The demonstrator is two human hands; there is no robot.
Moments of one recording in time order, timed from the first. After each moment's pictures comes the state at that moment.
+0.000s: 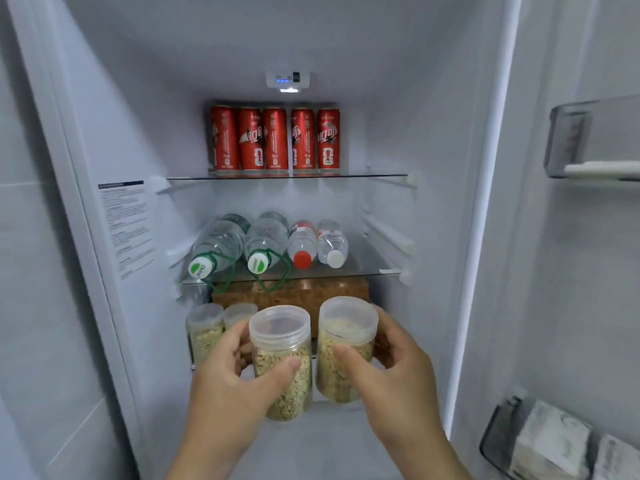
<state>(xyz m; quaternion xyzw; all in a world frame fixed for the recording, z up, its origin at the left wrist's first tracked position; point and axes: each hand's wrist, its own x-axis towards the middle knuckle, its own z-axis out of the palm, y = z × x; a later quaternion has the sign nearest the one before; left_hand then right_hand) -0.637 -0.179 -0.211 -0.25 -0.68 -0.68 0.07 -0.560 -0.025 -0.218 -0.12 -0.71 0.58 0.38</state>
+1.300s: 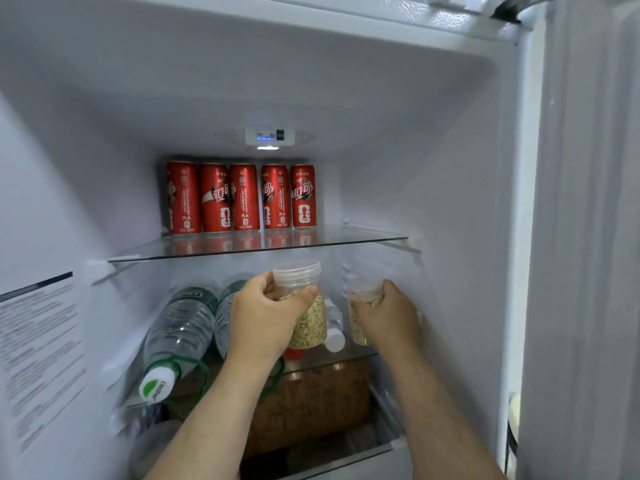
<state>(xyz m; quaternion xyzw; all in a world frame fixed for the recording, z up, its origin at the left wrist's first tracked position) -0.799 -0.077 -0.102 -0.32 -0.68 -0.65 0.12 -0.733 0.089 -0.130 -0.33 -0.78 0.30 0.44</state>
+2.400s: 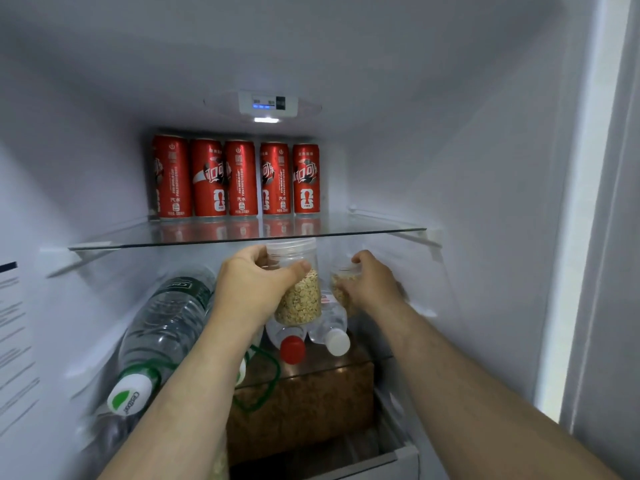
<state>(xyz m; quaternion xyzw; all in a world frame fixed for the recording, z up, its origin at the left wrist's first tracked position) -0.841 -0.058 -0.082 -0.32 -0.69 -0.64 0.08 -0.805 0.143 -0.112 -0.30 -0.84 0.29 0.35</state>
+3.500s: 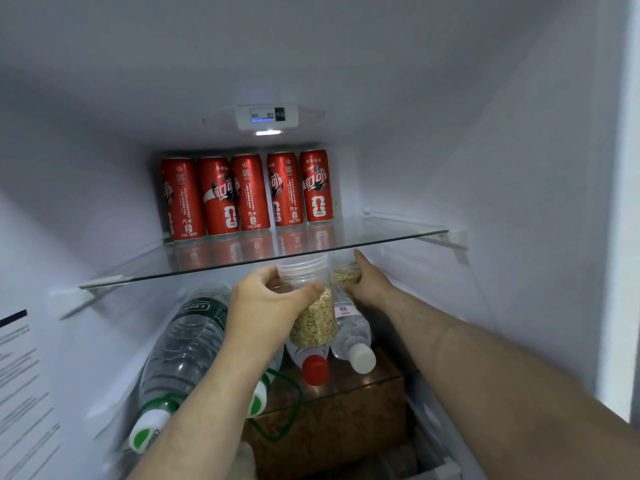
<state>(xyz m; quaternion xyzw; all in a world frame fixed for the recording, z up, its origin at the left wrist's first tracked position) -0.846 -0.061 -0.082 -0.32 -0.71 -0.63 0.07 -0.892 0.188 -0.125 -0.23 -0.83 0.44 0.27</state>
